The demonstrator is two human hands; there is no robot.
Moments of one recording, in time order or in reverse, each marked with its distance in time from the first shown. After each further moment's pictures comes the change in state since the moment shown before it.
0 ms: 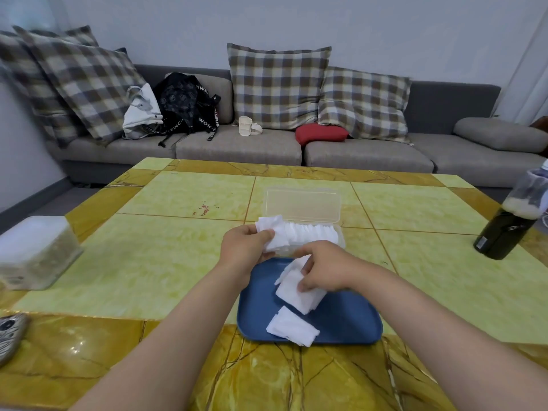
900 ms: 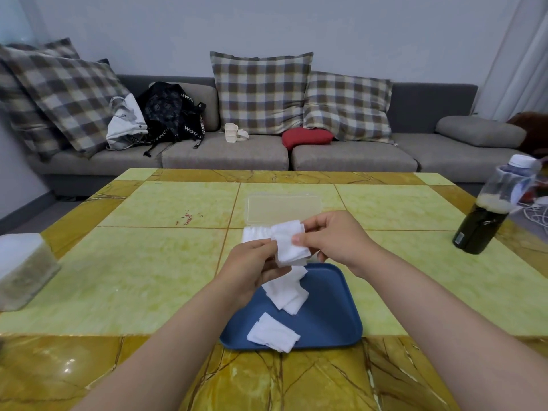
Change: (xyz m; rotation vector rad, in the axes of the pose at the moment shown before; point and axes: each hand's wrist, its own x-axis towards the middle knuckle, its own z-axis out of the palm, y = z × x) left_hand -0.021 -0.006 0.028 -0.092 -0.399 -0.083; right_hand -0.016 0.009 -0.048 0.605 0.317 -0.067
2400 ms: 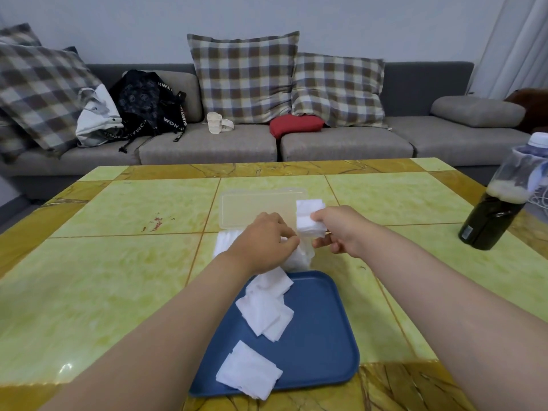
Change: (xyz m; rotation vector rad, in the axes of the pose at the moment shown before) left_hand 0.109 -0.003 0.028 1.311 -0.075 0.430; right_hand 0.090 0.045 -0.036 0.090 0.124 0.405
